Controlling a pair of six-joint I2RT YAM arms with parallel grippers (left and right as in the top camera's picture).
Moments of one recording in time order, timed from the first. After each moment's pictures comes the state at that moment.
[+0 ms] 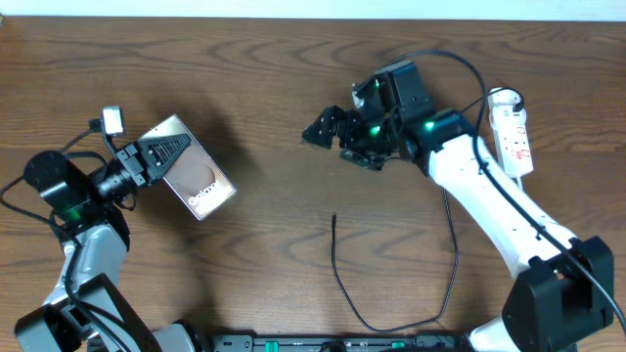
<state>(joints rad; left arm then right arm) 0.53 1.46 0.61 0.73 1.49 -1.01 0.44 1.70 1.37 -0.65 -0.59 0.76</state>
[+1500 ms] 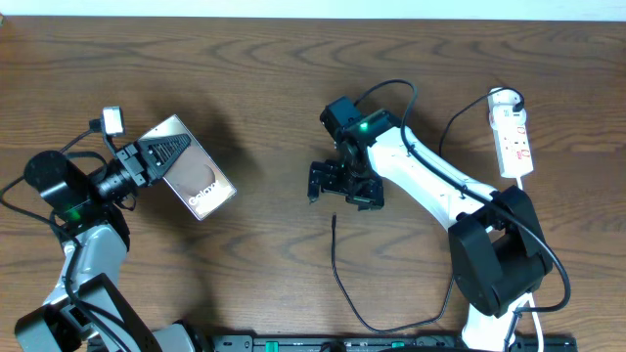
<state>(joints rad) 0.53 1.46 0.61 0.72 1.49 -1.01 0.60 1.96 1.47 -1.06 -0.29 0.74</state>
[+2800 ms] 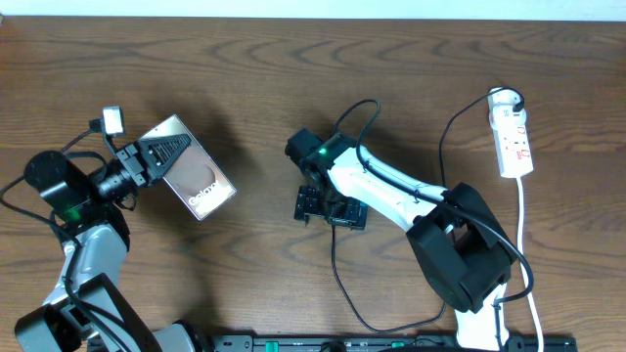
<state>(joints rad) 0.53 1.46 0.61 0.72 1.49 -1.01 0.75 2.06 1.47 -1.05 -0.13 0.94</state>
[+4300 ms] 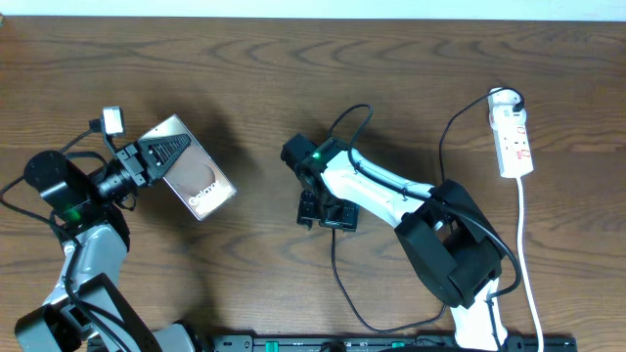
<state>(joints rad) 0.53 1.46 0.61 0.72 1.49 -1.01 0.77 2.11 1.47 -1.03 -0.12 0.94</state>
